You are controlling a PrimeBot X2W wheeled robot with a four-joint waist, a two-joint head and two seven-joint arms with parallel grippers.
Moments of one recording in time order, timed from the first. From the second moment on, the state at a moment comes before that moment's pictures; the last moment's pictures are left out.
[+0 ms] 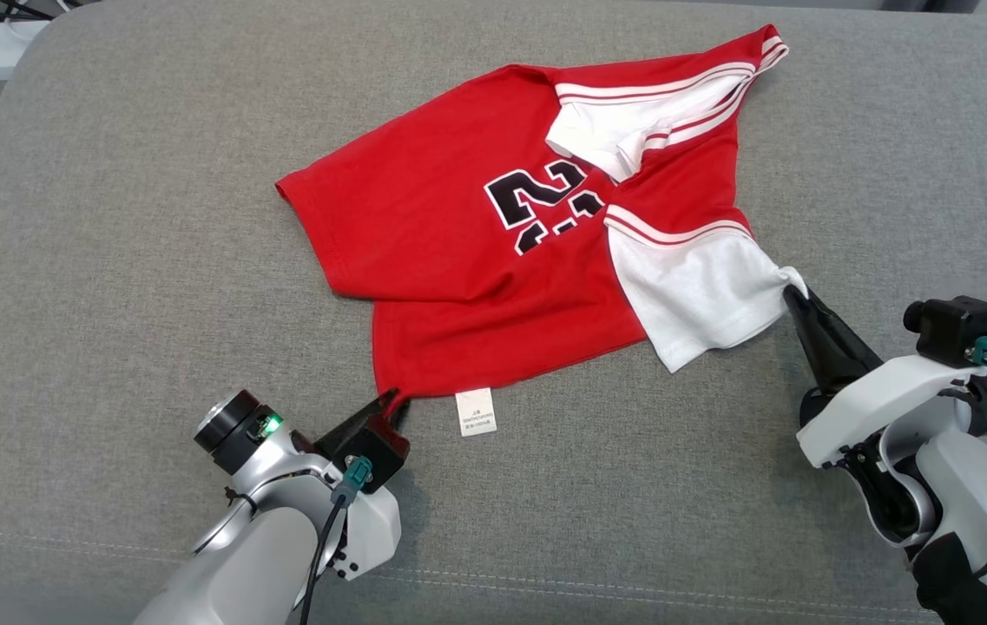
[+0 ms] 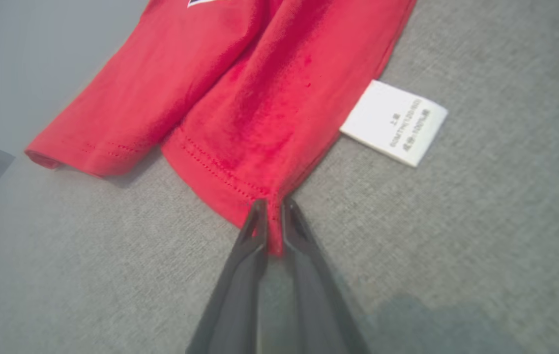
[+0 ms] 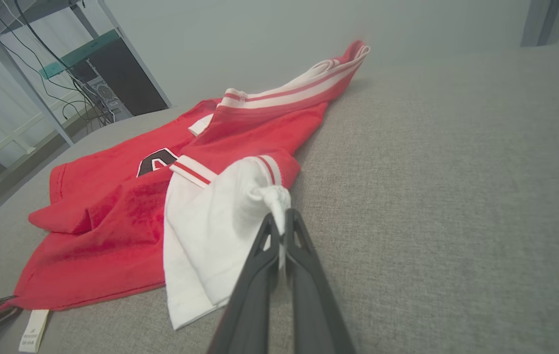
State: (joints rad) left arm -0.55 0.14 -0.67 0.86 0.04 0.01 -0.26; right arm -0.54 -0.32 0.53 0.60 0.77 0.13 -0.21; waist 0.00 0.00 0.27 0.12
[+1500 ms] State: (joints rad) left arm -0.91 0.40 -0.58 0.70 -0.13 -0.13 -0.18; right arm -0.95 -0.25 0.07 0.83 1.57 0.13 0.14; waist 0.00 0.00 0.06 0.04
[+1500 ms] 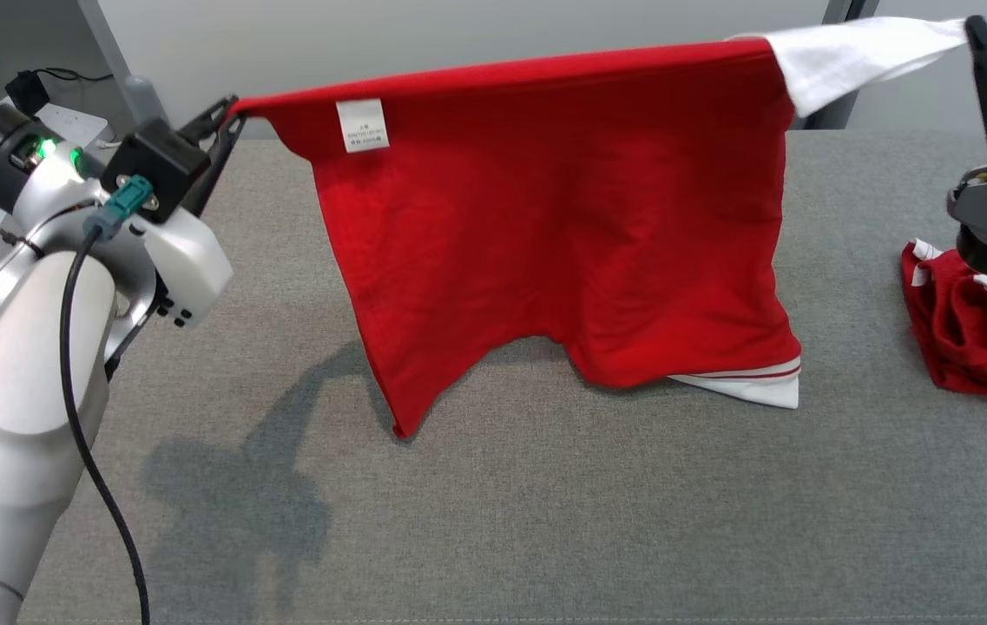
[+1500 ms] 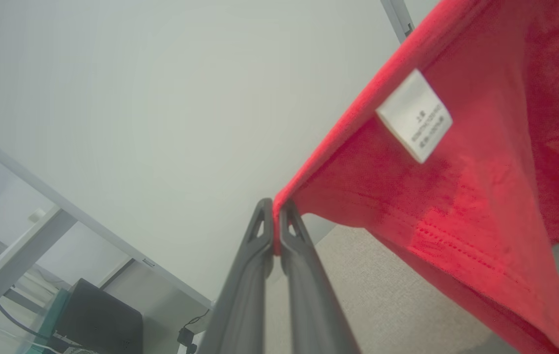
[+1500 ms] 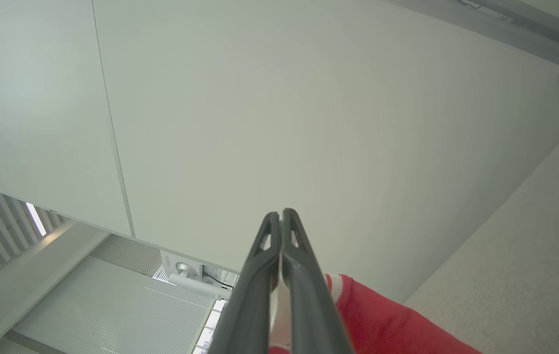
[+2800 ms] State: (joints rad) left arm -1.11 0.29 -0.69 0.54 -0.14 -0.12 -0.20; right arm -0.66 -0.23 0.31 0.56 1.35 0.12 0.15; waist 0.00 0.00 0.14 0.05
